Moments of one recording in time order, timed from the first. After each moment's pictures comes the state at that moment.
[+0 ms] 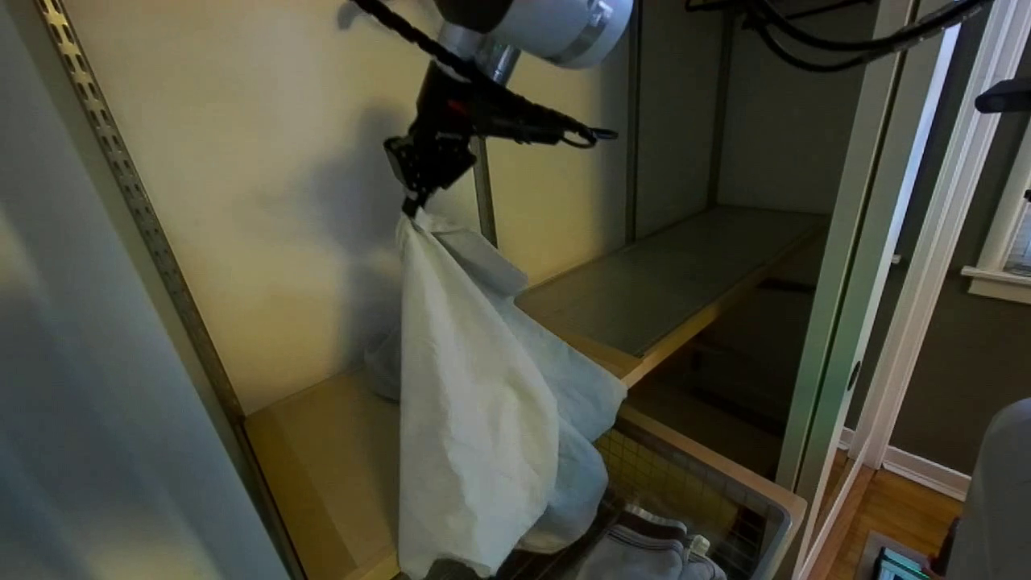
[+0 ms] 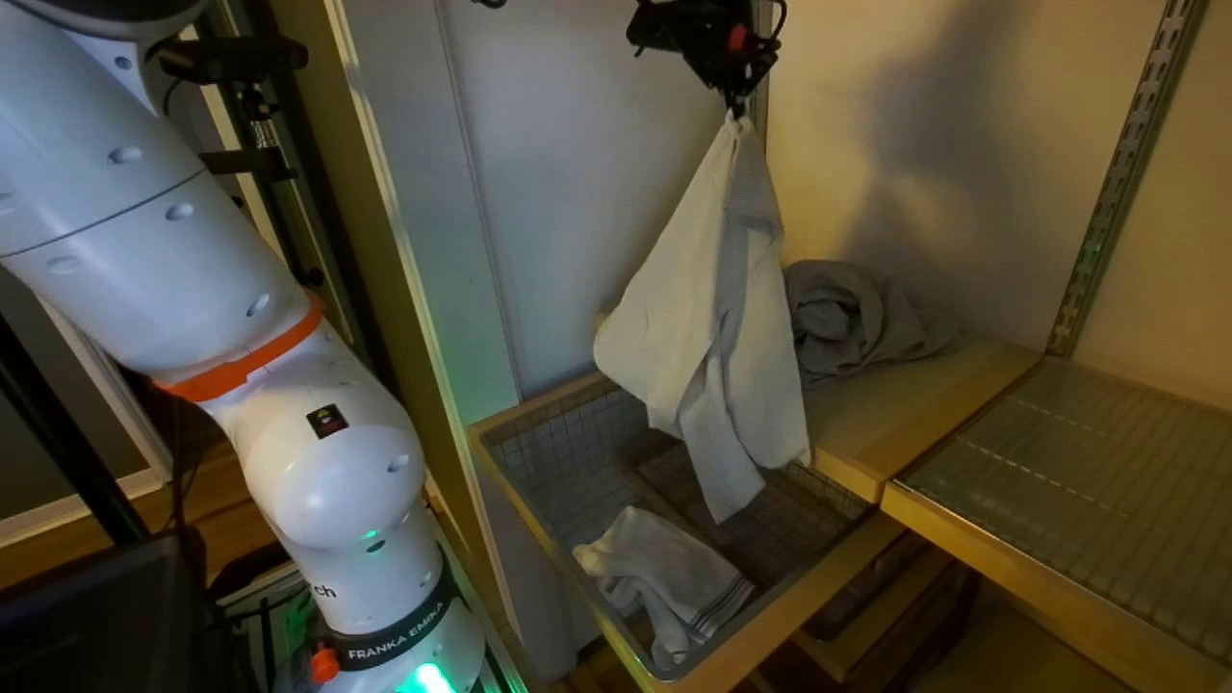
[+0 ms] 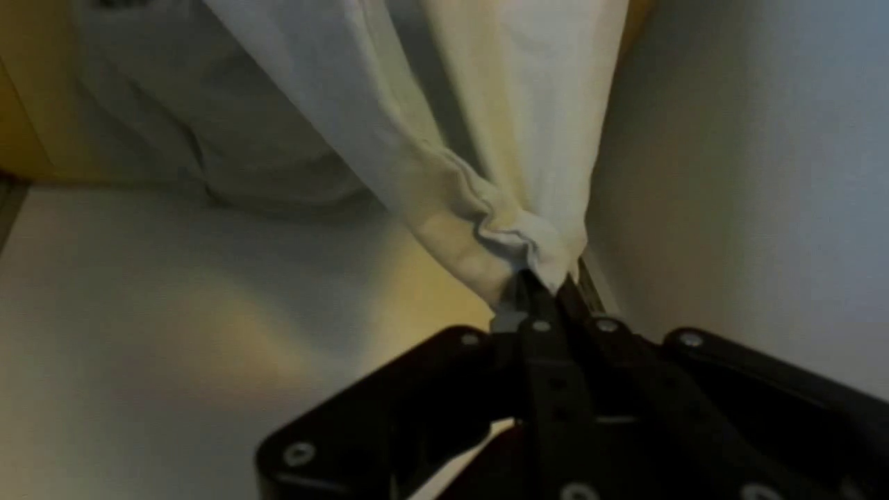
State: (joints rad) arm 0.10 -0.29 0.00 -1.96 0.26 2.25 -0.17
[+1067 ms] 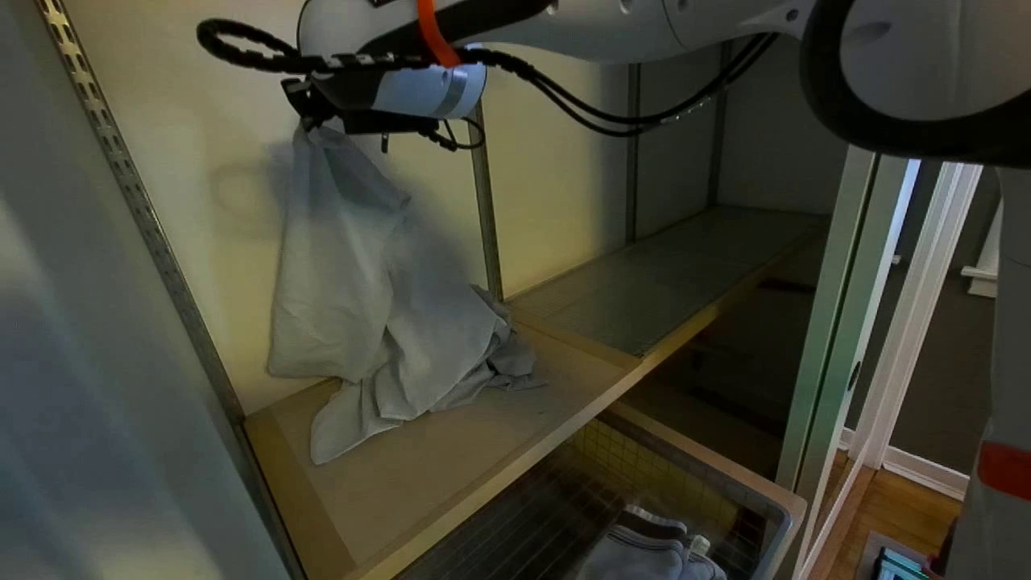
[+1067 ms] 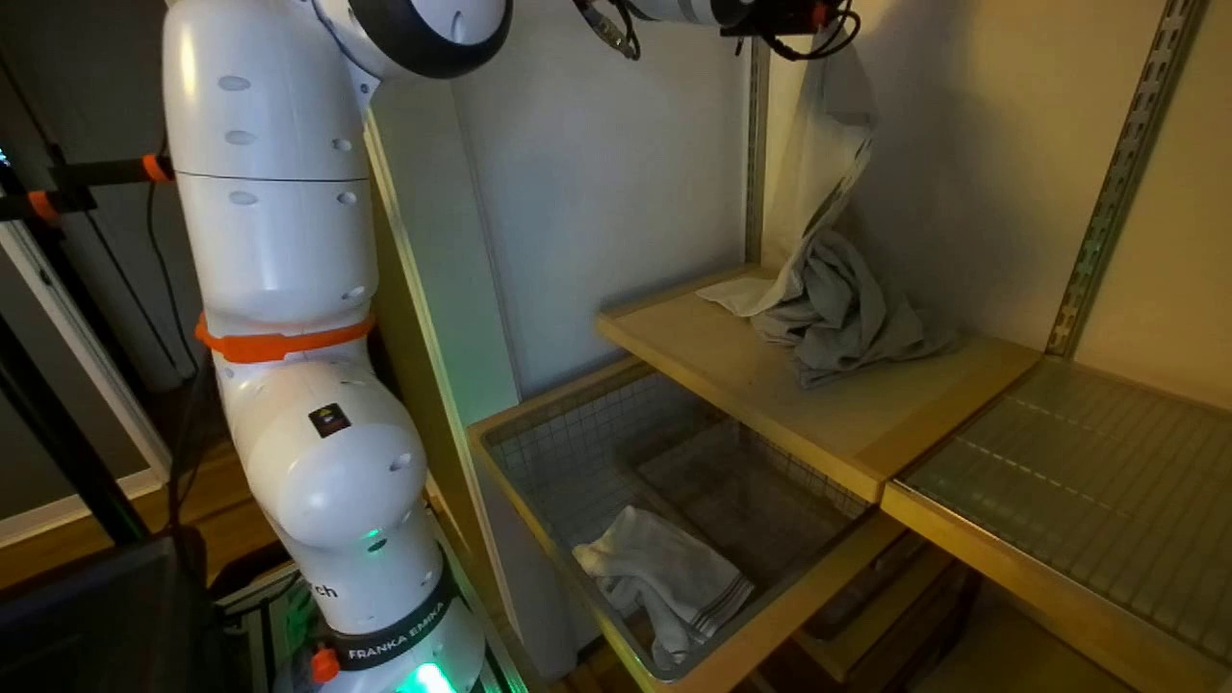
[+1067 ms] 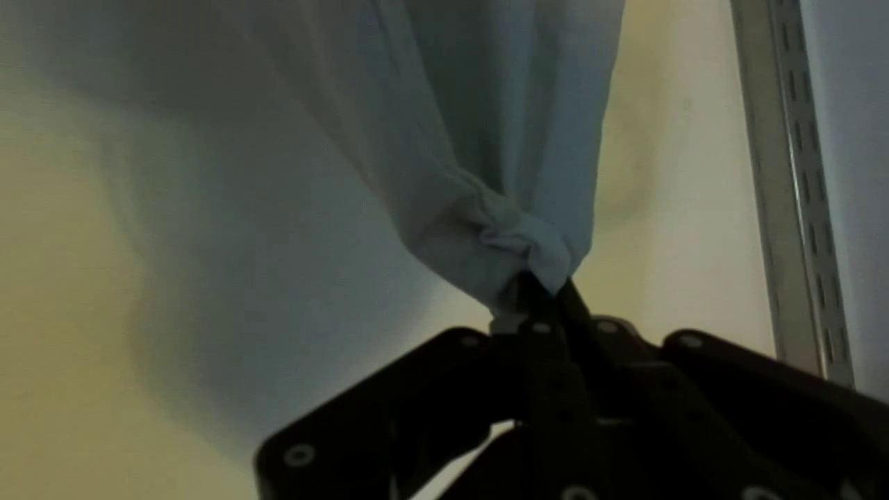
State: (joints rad) arm 0.11 0.18 0.05 -1.51 0.15 2.82 -0.13
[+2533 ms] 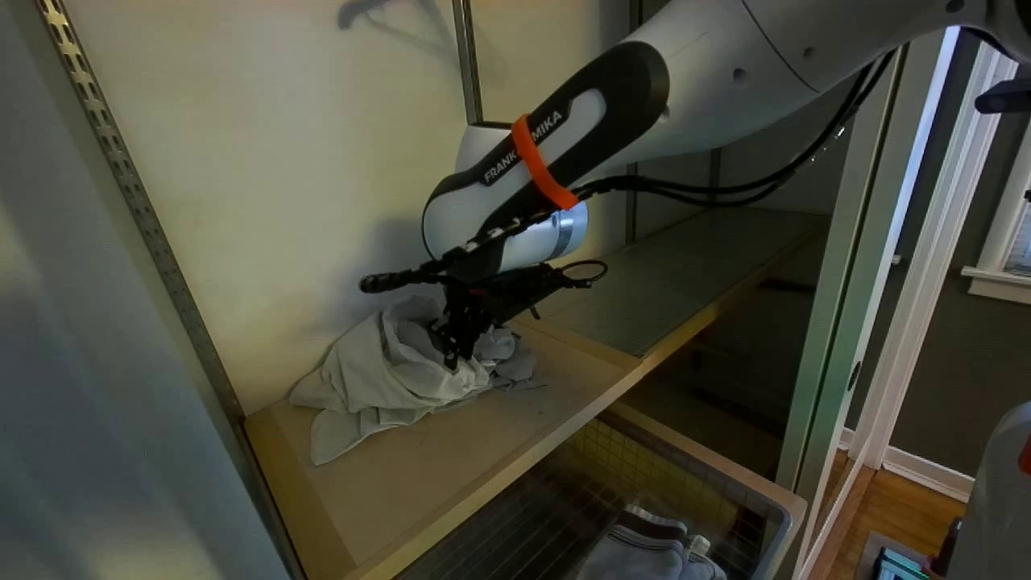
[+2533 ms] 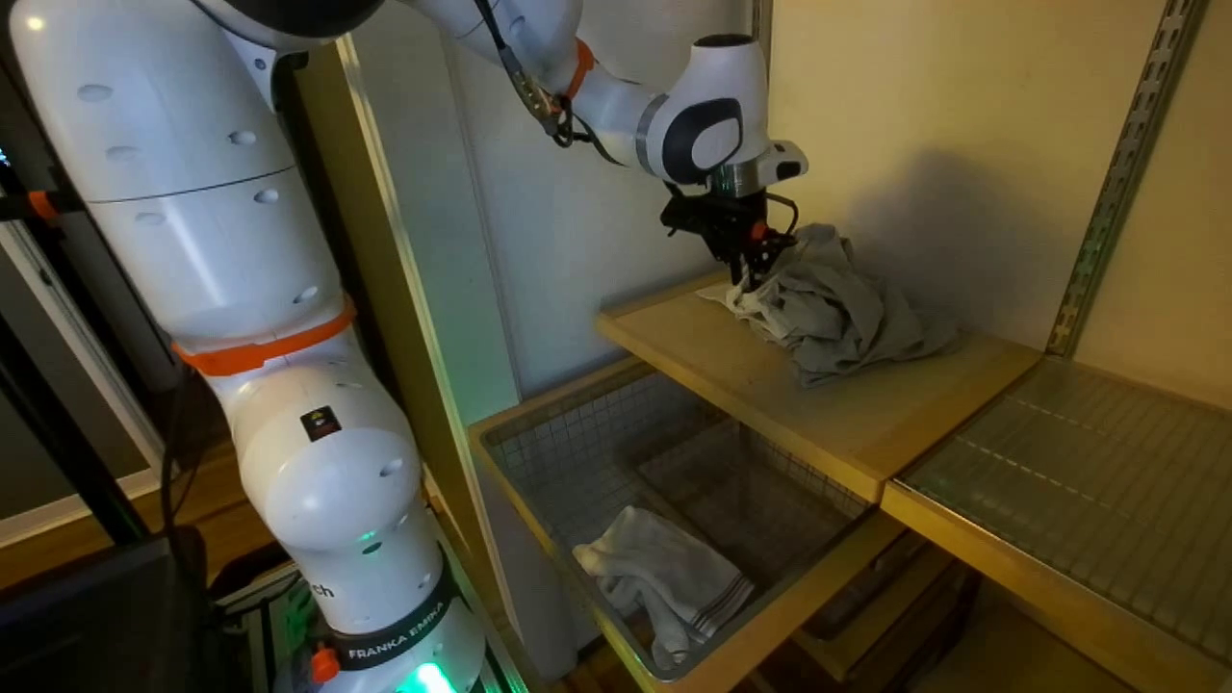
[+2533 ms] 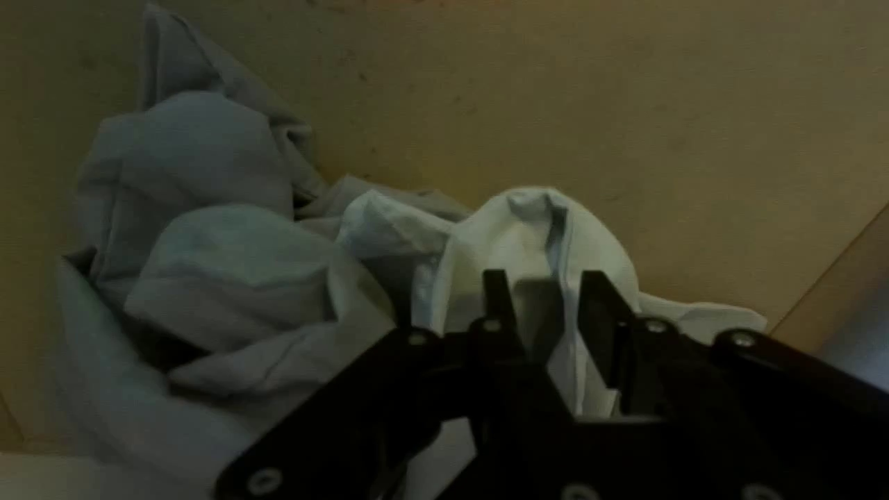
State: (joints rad) arm 0.05 -0.05 0.04 -2.22 0.15 2.49 -0.22
